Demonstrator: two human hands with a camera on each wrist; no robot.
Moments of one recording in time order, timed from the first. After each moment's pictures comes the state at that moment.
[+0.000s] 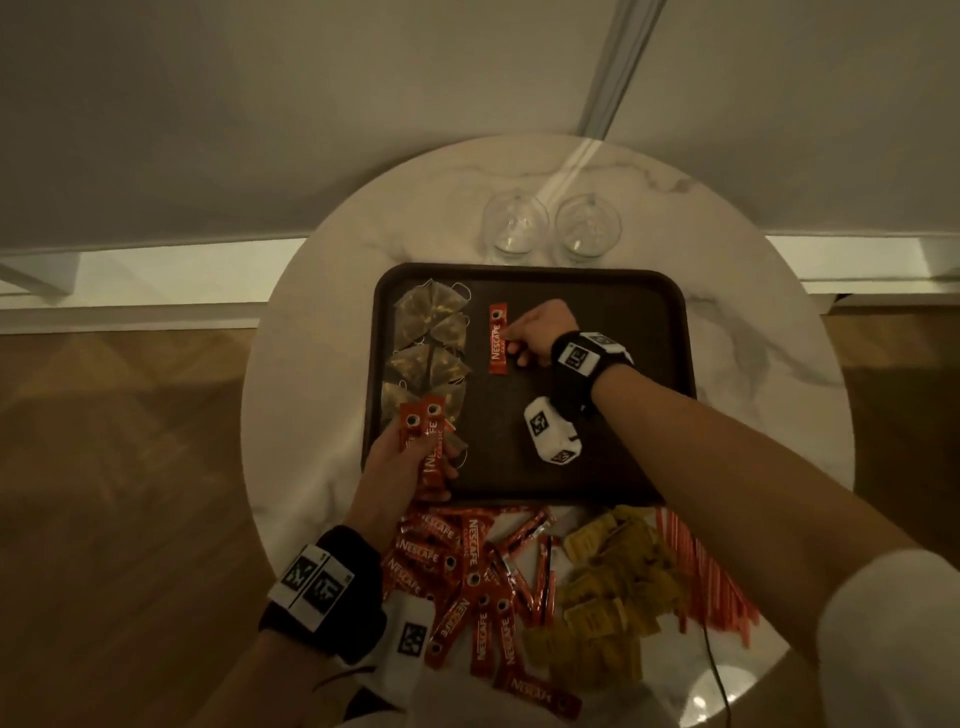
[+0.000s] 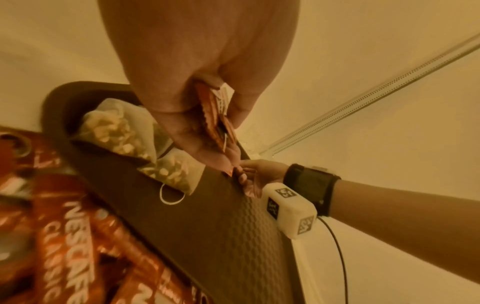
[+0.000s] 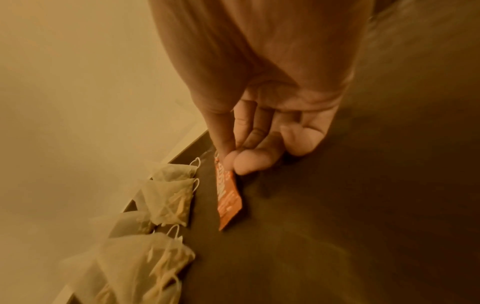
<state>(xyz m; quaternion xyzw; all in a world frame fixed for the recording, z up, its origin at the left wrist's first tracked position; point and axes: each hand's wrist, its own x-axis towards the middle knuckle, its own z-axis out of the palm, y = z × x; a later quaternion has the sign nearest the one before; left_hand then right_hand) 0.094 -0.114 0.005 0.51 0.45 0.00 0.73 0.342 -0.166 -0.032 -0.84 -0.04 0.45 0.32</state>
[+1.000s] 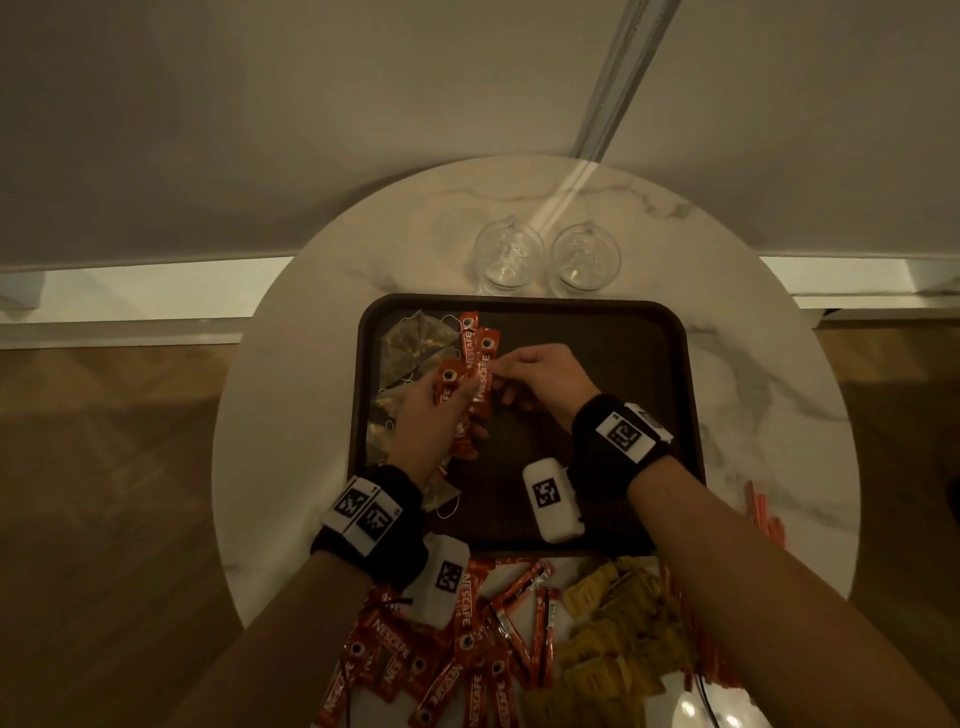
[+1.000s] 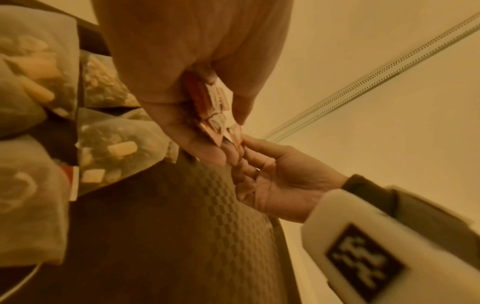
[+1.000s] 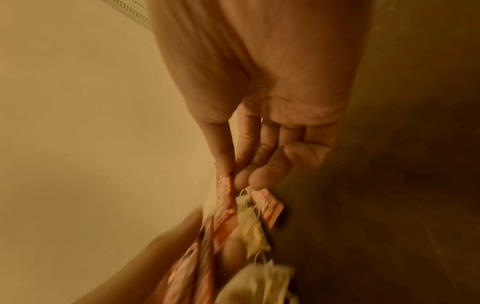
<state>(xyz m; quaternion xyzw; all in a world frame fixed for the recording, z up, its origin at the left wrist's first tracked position) 0.193 -0.089 -0.010 0.58 0.42 -0.01 0.70 0.330 -0.186 -0.019 -0.74 -0.06 0.49 0.46</state>
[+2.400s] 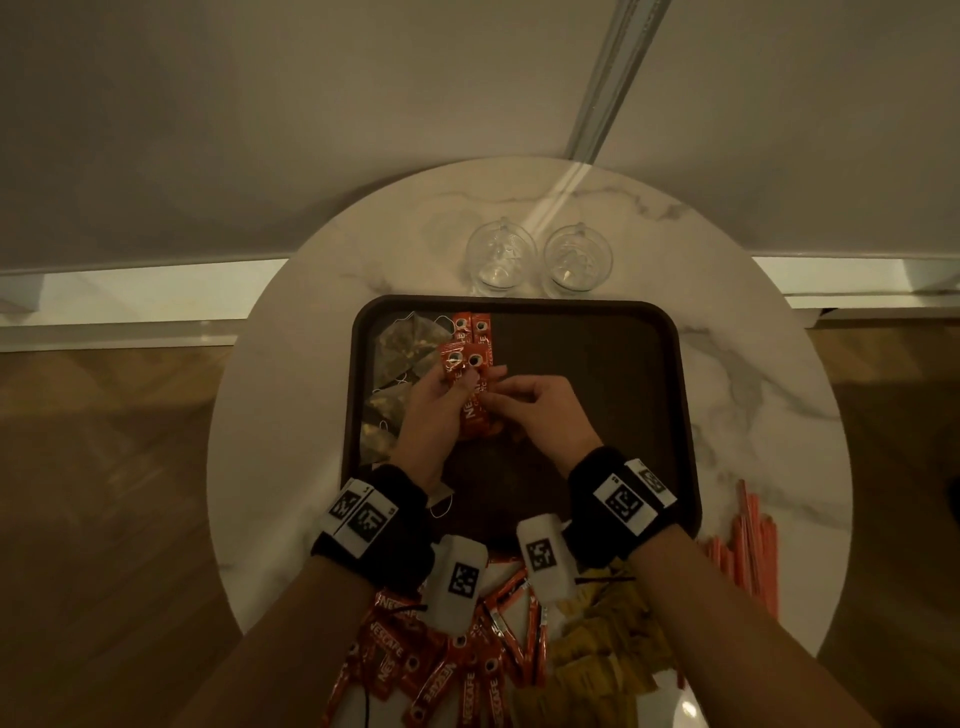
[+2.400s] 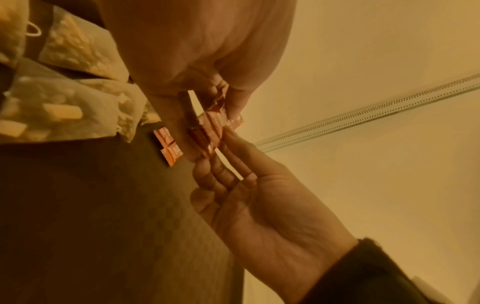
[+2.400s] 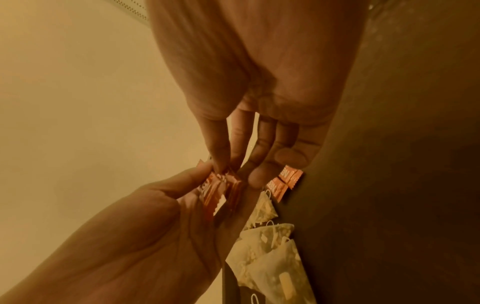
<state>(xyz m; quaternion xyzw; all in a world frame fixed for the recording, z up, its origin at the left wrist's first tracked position) 0.204 -0.100 0.009 0.47 0.39 0.04 0.79 0.288 -0.209 0.008 -0.74 -0.09 0.45 0.49</state>
